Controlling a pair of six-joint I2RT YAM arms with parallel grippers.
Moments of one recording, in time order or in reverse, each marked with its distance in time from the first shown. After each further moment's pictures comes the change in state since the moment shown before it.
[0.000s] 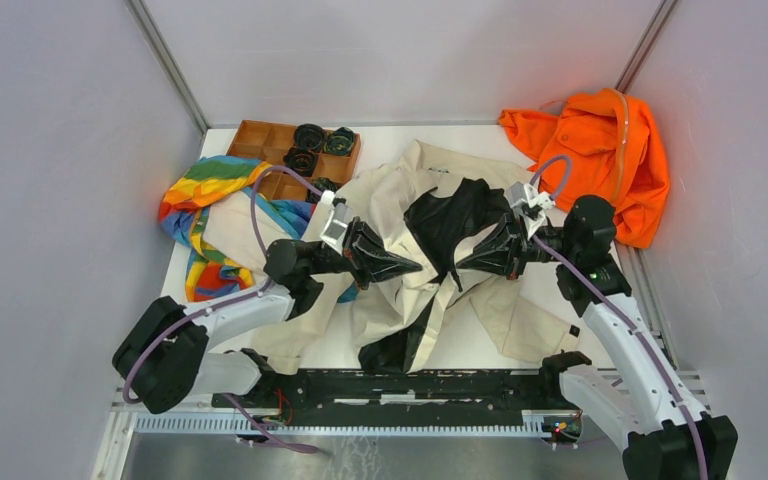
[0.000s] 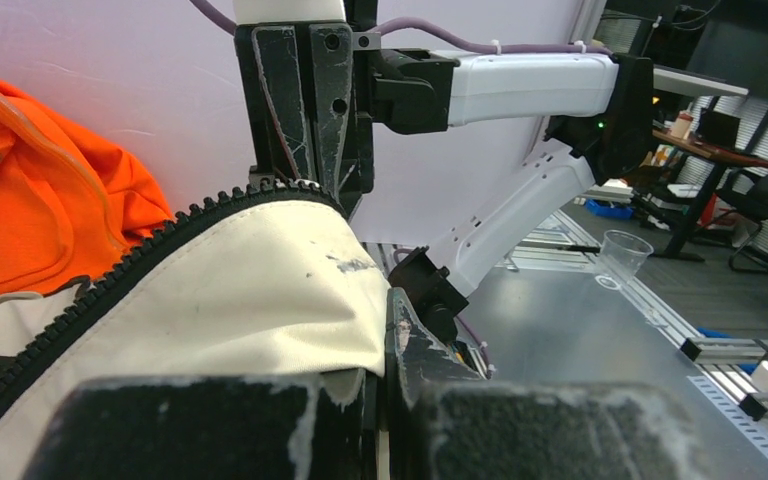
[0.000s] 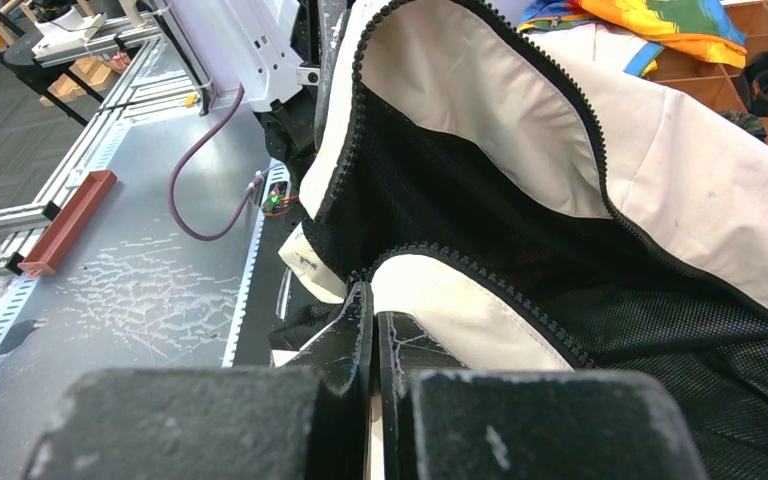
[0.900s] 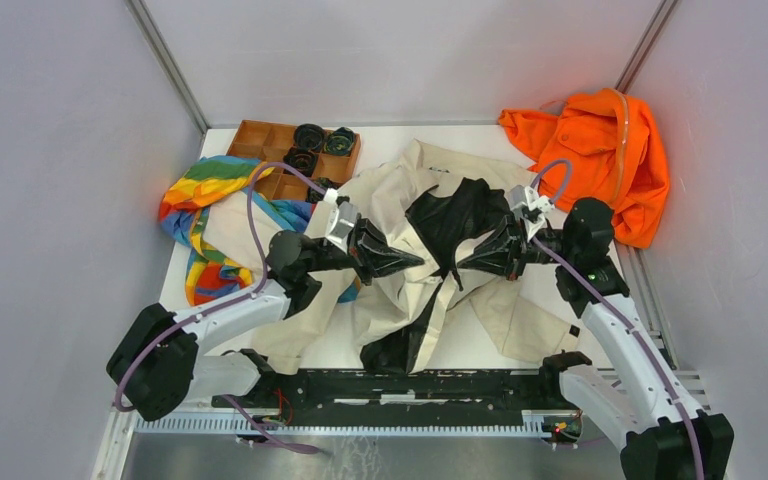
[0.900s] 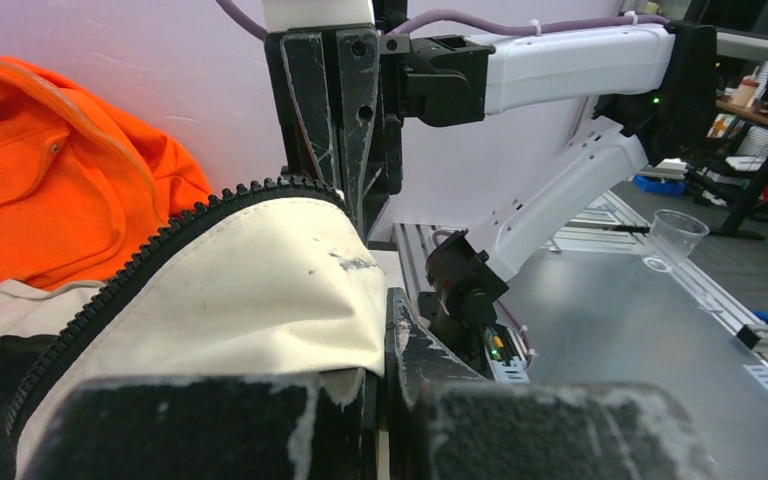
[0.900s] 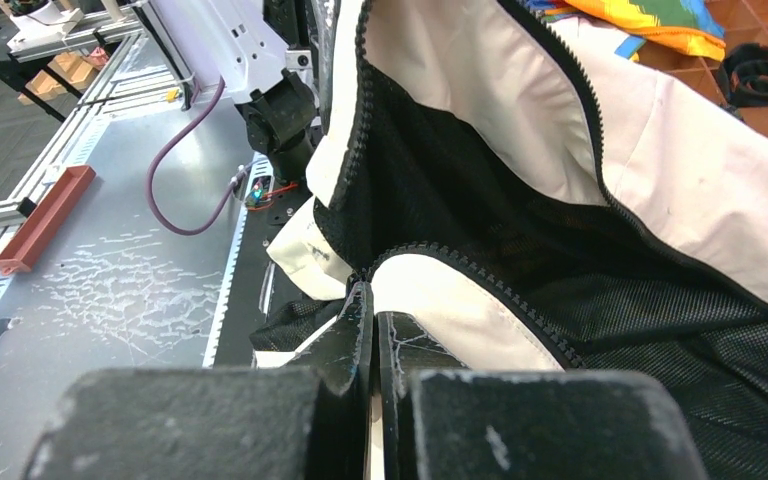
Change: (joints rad) left arm 0.000 -0.057 0.045 -0.244 -0.018 0.187; right arm -0.023 0.000 -0.045 0.015 0.005 -0.037
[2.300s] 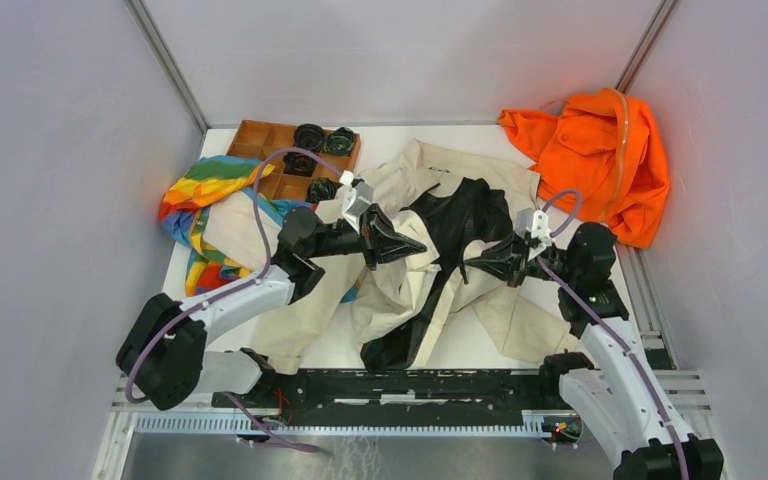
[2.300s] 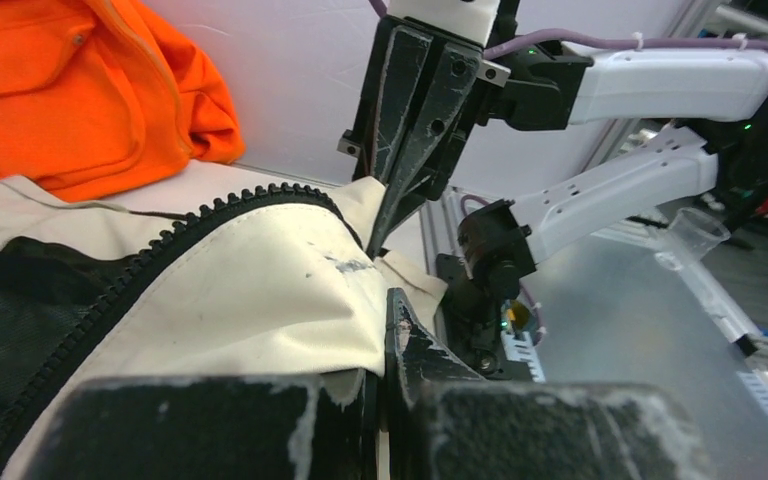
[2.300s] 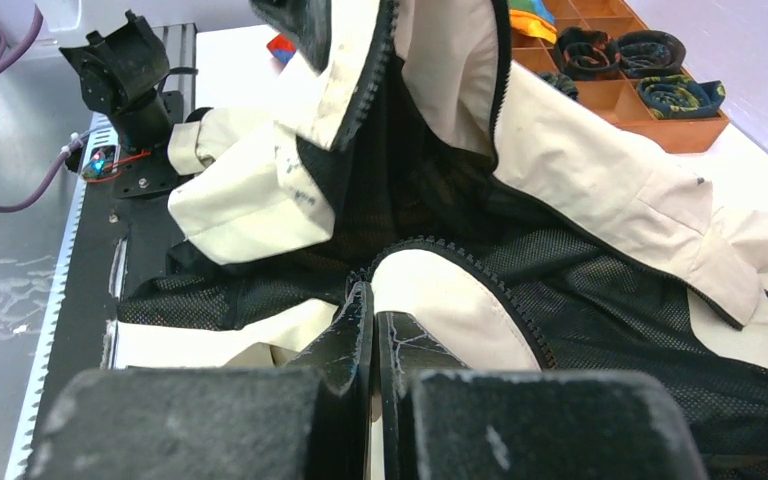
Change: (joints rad) left arm 0.059 0.095 0.084 -0.173 0.019 -0.013; right arm -0.067 -0.116 -0.159 0.019 0.162 -0.219
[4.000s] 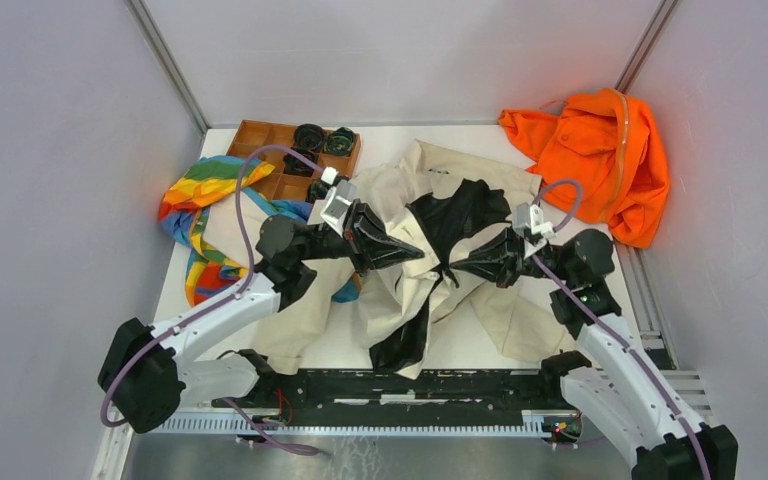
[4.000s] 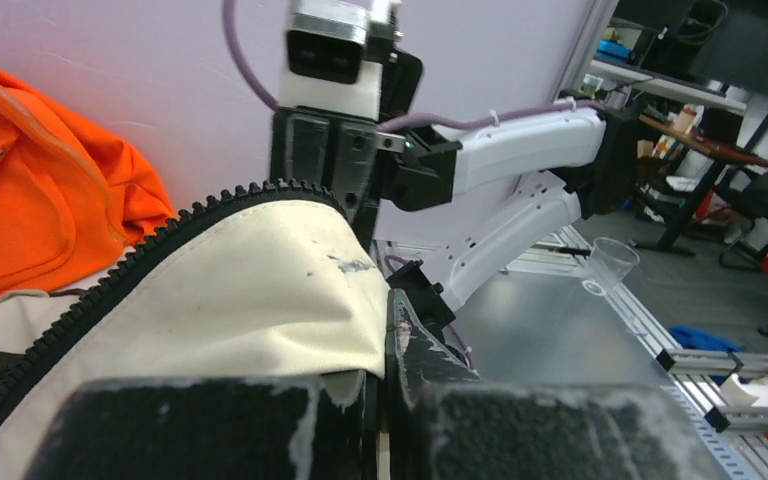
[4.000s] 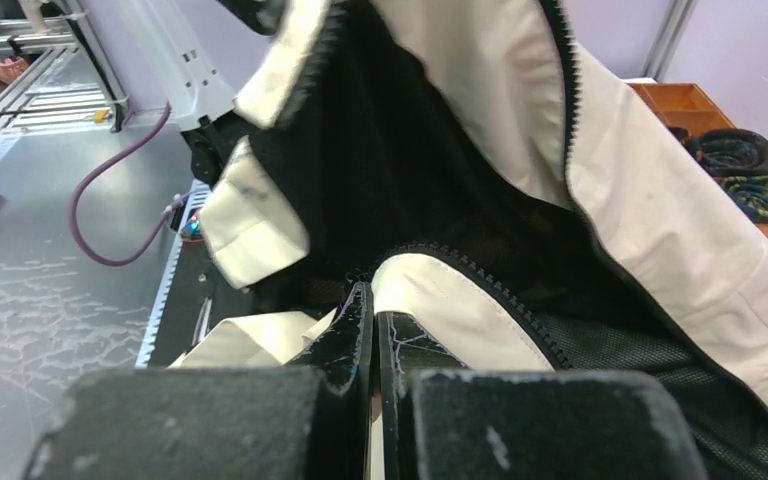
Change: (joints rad) left arm -0.057 -0.167 0.025 0.014 -0.002 -0.141; right arm 0.159 -0.006 -0.025 0.352 0.032 0.333
